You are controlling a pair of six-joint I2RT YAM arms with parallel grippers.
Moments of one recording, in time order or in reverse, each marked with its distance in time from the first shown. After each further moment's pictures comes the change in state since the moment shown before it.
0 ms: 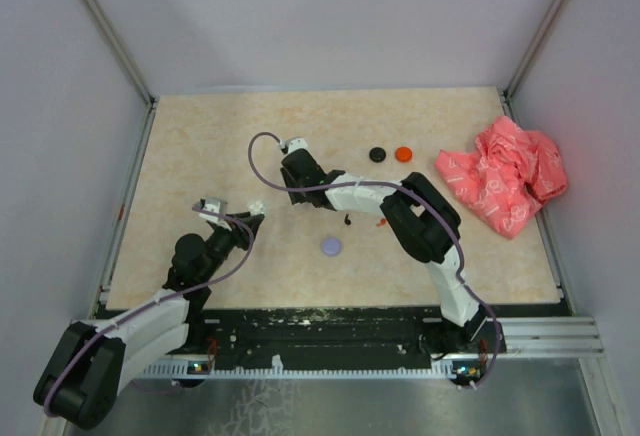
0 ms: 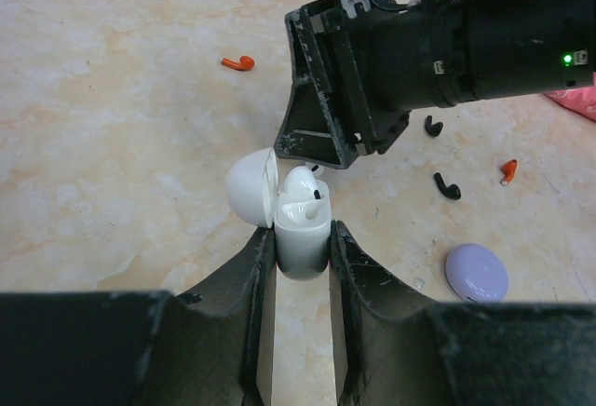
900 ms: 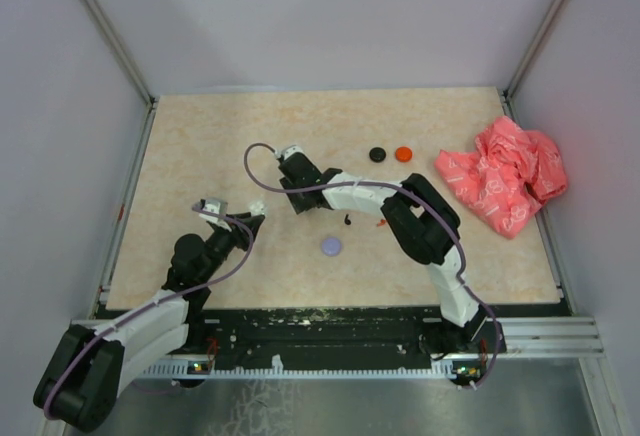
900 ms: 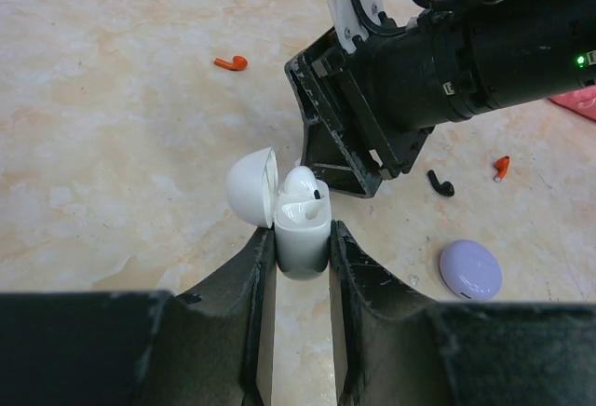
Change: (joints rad) left arm 0.004 -0.018 0.001 -0.018 0.030 0.000; right arm 0.023 0.023 0.074 -0.201 -0.012 -0.077
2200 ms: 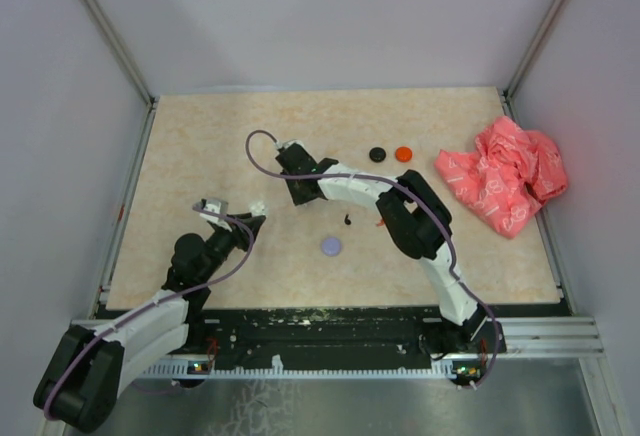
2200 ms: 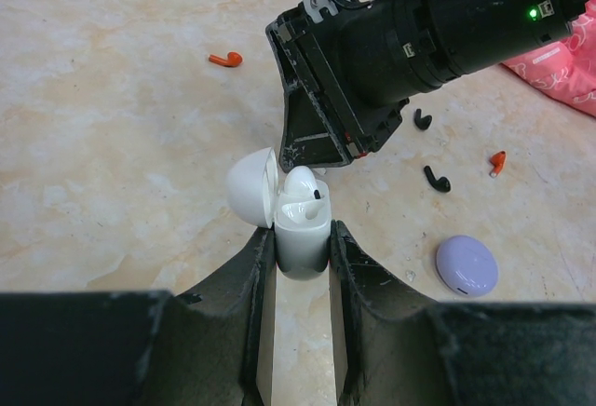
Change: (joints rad) left arm 0.002 -0.006 0.002 -0.013 0.013 0.000; right arm -0.029 0.074 0.142 -0.114 -0.059 0.114
